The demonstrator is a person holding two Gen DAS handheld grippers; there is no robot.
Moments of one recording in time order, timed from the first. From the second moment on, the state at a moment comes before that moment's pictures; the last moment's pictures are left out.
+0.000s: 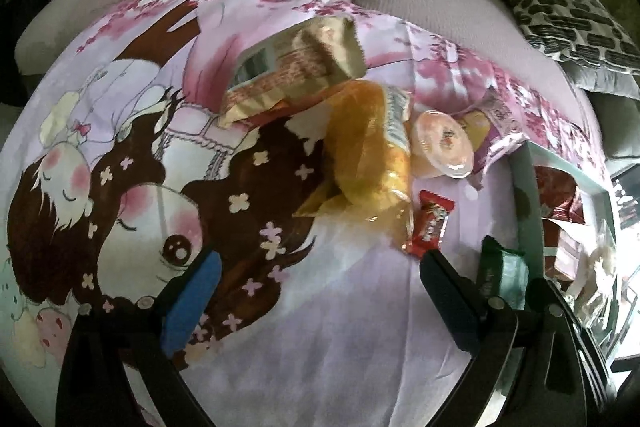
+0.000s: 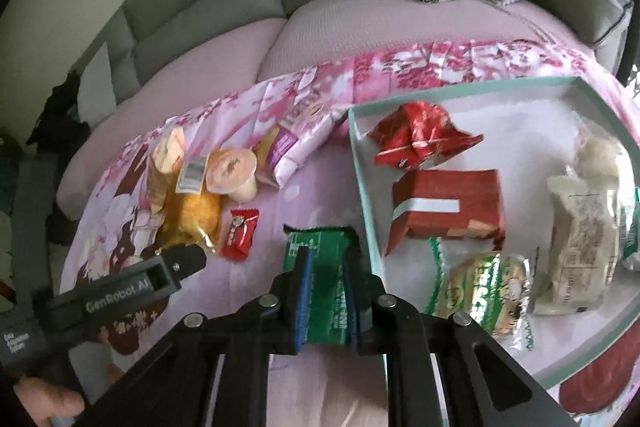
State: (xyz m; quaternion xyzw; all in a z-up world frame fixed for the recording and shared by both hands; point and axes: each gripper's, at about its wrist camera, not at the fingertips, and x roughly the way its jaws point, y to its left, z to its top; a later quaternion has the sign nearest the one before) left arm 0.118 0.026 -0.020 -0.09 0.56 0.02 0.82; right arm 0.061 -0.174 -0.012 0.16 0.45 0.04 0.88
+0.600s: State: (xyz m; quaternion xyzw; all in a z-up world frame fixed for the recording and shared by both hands) left arm 0.115 0.035 -0.018 -0.10 0.57 0.03 0.82; right arm 0.061 -0.159 -0.017 0.13 0.47 0.05 0.87
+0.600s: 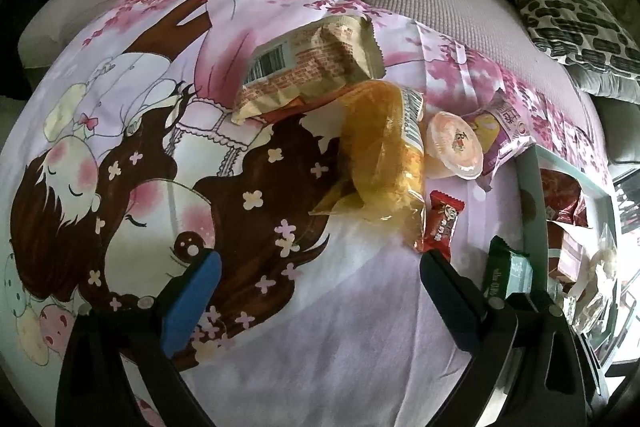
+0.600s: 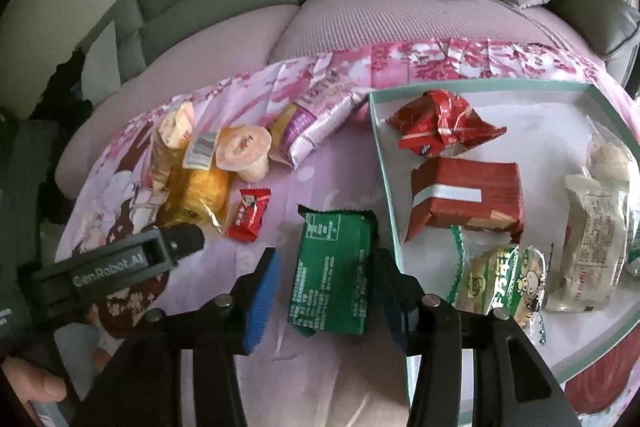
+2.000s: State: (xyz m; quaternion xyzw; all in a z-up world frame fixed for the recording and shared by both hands) left arm 0.113 0.011 -0.005 -0.07 0.55 -0.01 0.83; right arm 0.051 -0.180 0.011 0.16 0.43 0.05 0.89
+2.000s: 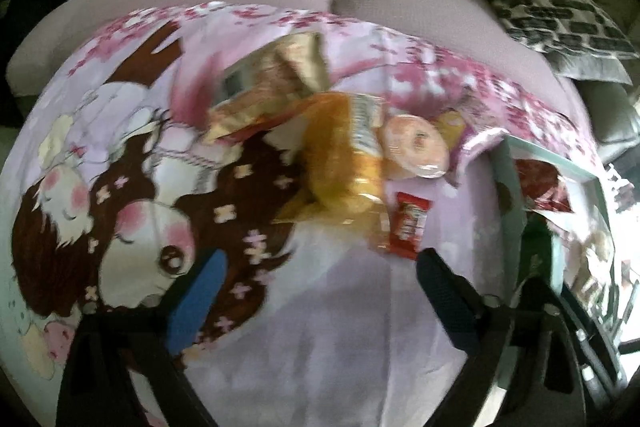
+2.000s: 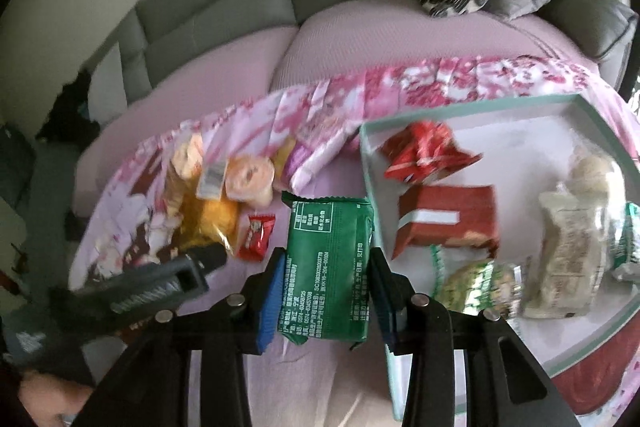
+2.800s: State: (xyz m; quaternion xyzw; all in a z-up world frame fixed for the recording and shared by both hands) left arm 0.133 -0.051 -0.017 -0.01 0.51 -0.10 0.85; right arm 0.048 -0.262 0.009 0.25 0.41 0.01 0.87
